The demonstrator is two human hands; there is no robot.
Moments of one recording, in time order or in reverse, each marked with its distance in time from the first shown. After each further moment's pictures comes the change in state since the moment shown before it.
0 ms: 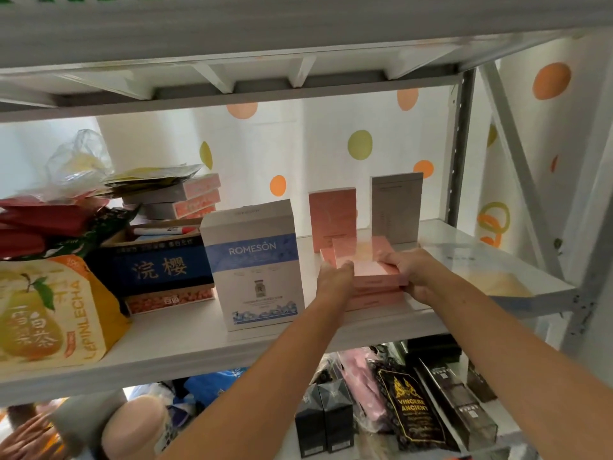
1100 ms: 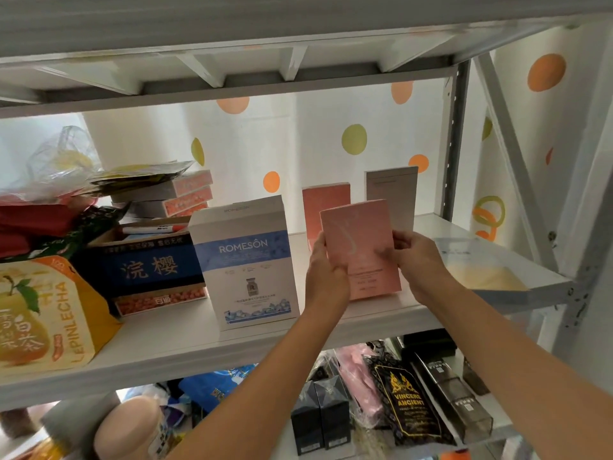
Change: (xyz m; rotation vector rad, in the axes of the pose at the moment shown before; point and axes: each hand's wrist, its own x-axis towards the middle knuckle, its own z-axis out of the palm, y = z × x) left_hand -0.020 -0.004 -0.007 0.161 0.039 0.462; right_hand -0.019 0.010 -0.007 0.184 -0.007 -0.432
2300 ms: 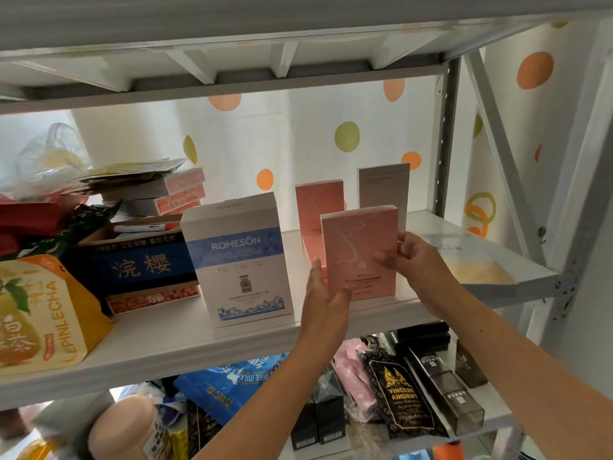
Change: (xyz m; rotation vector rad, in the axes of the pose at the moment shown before) left_hand -0.044 -0.015 0.002 -0.064 -0.098 -0.160; right_hand -0.017 0.013 -0.024 0.012 -0.178 -0.112
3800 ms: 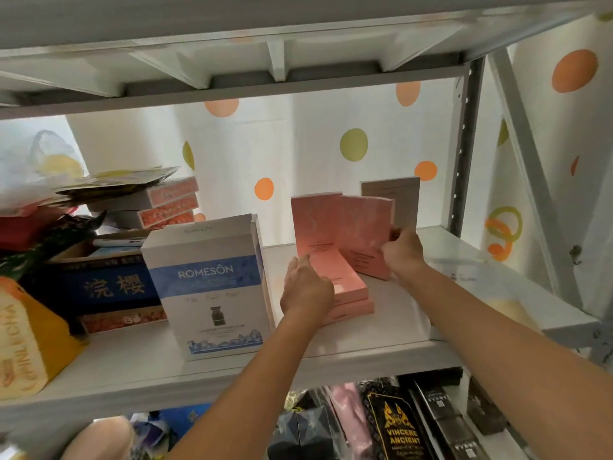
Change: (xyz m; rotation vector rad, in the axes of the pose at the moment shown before) left_hand 0.109 0.010 0.012 0.546 0.252 -0.096; right_hand 0.135 0.022 -0.002 -0.444 0.323 0.231
